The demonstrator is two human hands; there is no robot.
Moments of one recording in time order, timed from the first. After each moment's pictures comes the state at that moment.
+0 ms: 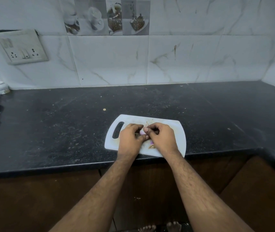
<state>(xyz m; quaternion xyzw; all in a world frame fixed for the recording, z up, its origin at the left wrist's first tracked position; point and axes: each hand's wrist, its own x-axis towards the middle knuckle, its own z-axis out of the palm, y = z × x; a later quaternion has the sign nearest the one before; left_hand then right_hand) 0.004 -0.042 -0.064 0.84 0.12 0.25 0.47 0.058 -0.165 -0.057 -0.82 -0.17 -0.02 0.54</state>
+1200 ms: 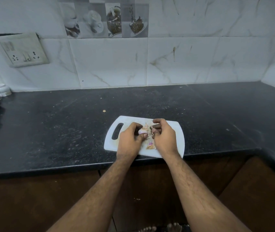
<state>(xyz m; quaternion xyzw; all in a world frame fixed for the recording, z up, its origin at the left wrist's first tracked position) 0.002 -0.043 -0.063 0.84 0.12 0.24 0.47 0.060 -0.168 -0.060 -0.83 -0.13 -0.08 0.54</state>
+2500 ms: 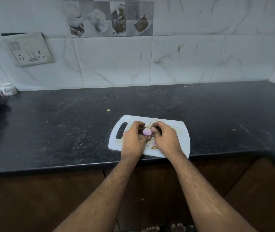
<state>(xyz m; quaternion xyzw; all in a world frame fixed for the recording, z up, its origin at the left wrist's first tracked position) 0.001 -0.042 -0.065 0.82 0.13 0.24 0.50 0.059 -0.165 -0.059 -0.85 -0.20 -0.07 0.49</state>
